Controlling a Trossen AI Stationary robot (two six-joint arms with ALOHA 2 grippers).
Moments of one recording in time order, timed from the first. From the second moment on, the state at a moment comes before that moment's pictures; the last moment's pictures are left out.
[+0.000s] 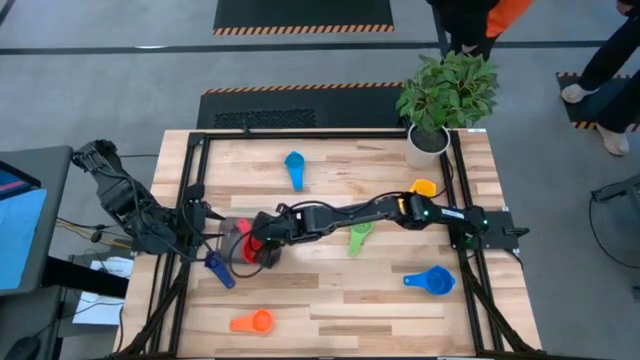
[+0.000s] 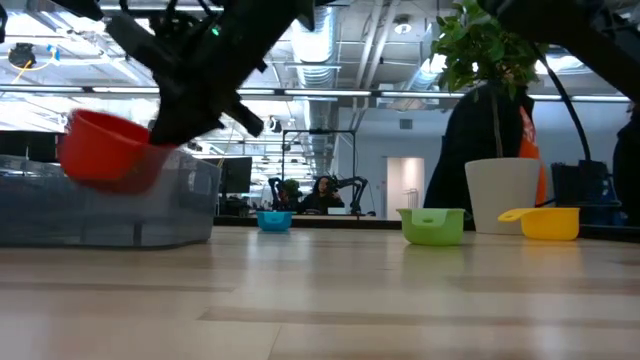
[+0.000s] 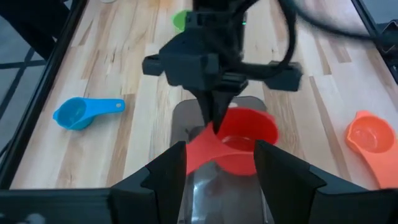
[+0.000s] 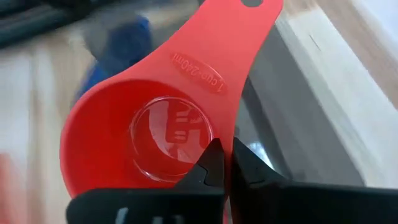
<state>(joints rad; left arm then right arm) -0.76 0.74 0.97 -1.16 -0.61 -0.51 0.11 2.51 2.33 -0.62 0.18 0.43</state>
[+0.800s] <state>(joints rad) -0.76 0.75 0.97 -1.16 -0.61 -0.49 0.10 2.51 2.33 -0.62 0.18 0.44</state>
